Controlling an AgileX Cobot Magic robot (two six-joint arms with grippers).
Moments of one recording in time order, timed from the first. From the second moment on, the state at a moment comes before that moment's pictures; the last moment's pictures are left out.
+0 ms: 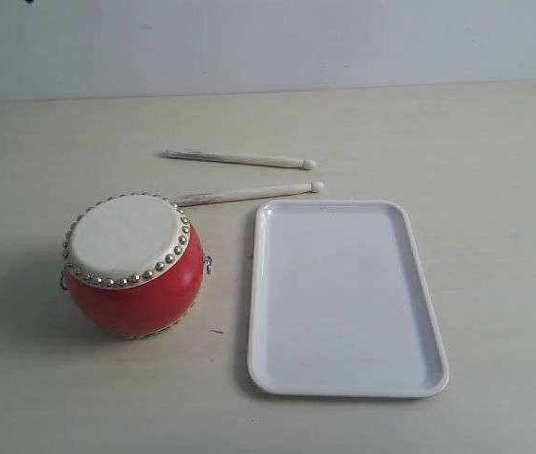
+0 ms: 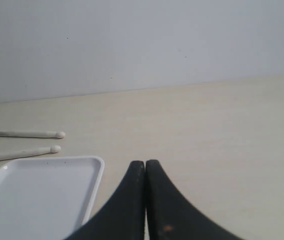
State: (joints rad) left arm -0.18 2.01 -2.02 0.10 0.96 0.67; right arm 0.10 0.00 -0.01 -0.02 0.27 0.11
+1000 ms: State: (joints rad) left arm -0.36 2.42 -2.25 -0.06 1.20 1.25; right arm 0.10 0.00 -0.01 -0.02 0.27 0.11
